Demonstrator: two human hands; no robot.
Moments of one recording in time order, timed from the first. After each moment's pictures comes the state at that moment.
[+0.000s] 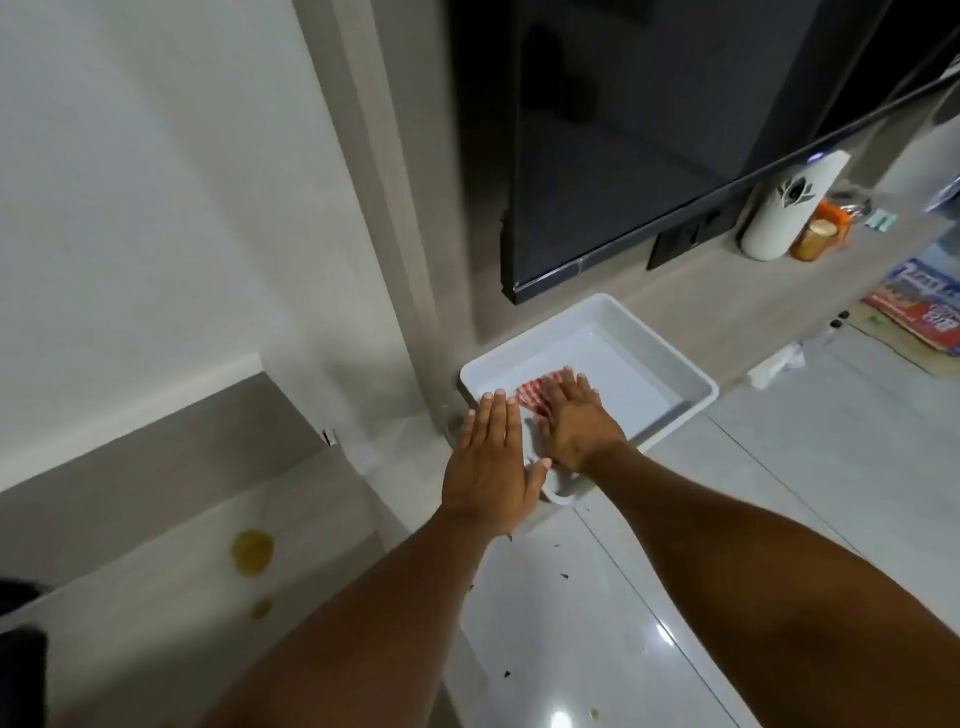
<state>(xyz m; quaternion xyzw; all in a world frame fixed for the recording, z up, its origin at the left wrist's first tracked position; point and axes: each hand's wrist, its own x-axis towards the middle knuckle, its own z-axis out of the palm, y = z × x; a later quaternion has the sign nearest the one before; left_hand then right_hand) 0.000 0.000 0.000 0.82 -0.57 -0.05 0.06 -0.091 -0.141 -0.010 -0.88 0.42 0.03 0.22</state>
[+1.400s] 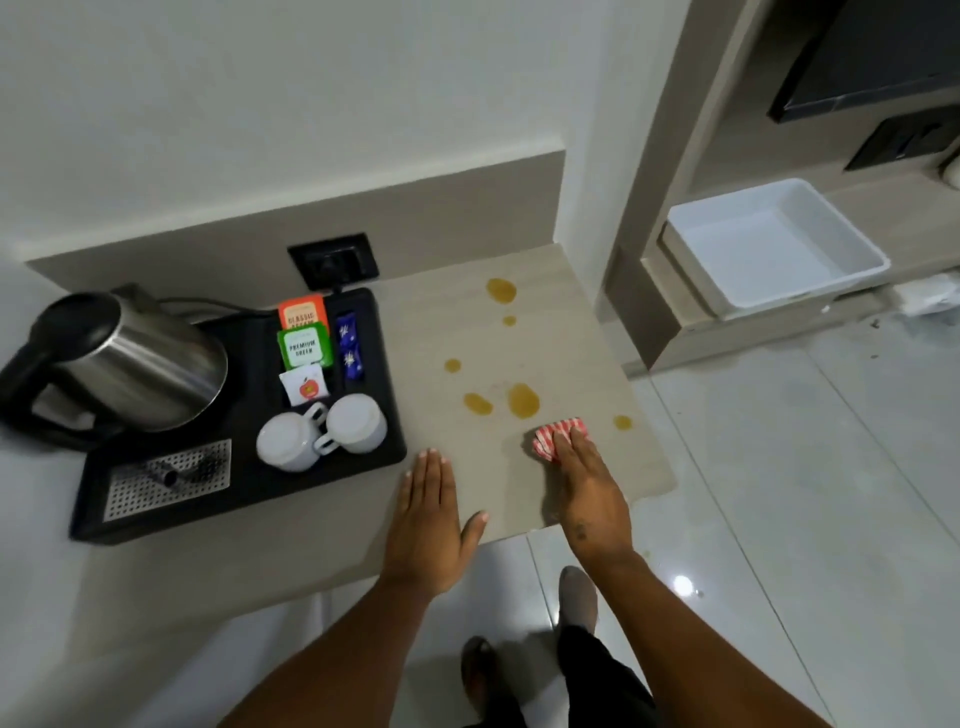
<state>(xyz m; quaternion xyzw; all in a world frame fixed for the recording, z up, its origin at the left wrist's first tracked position) -0.064 0.536 -0.026 0.91 -0.38 -0.12 0.03 -0.185 0.345 -0.002 -0.88 0.34 -0.04 0.33</state>
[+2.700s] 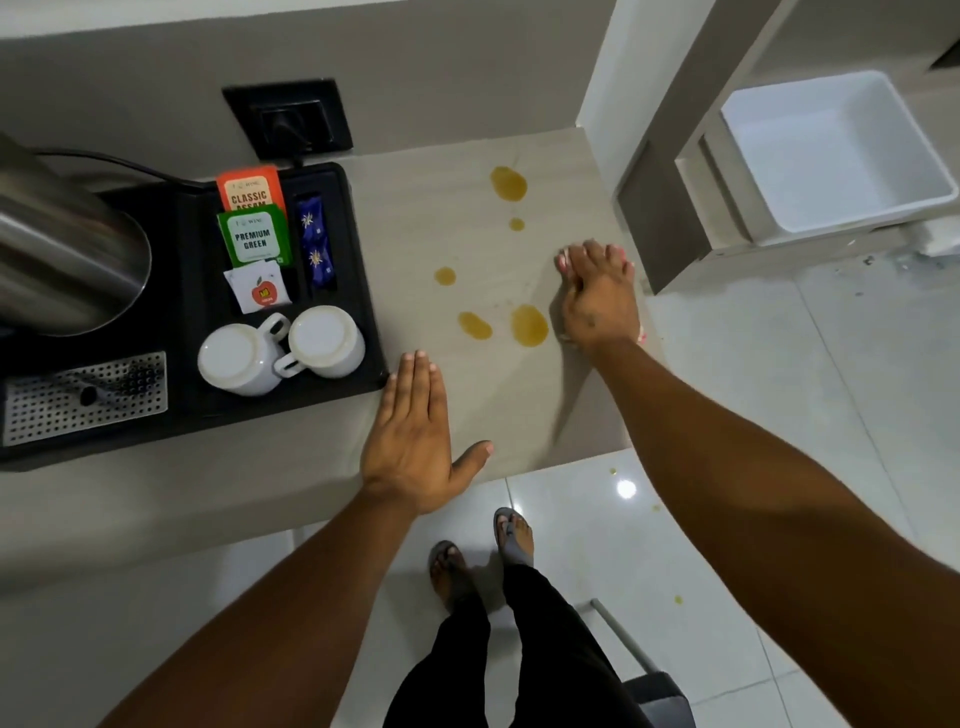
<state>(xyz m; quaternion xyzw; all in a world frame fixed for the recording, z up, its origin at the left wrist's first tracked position) -0.037 0.526 -0.039 0.90 -0.42 -0.11 0.03 -0.053 0.228 -0.017 -0.92 0.33 -0.06 0.19</state>
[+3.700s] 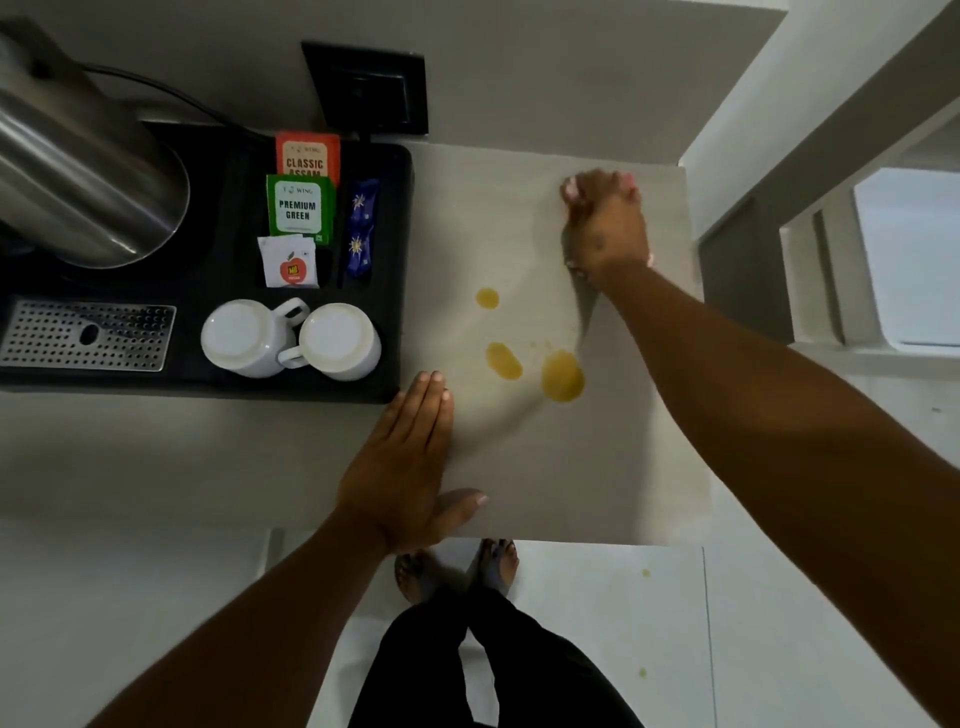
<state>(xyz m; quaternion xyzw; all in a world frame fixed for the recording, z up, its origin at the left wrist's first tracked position) -0.035 0.528 -0.037 0.90 -0.41 -0.12 0.08 0.108 0.188 -0.008 -0.93 0.24 -0.07 0.27</state>
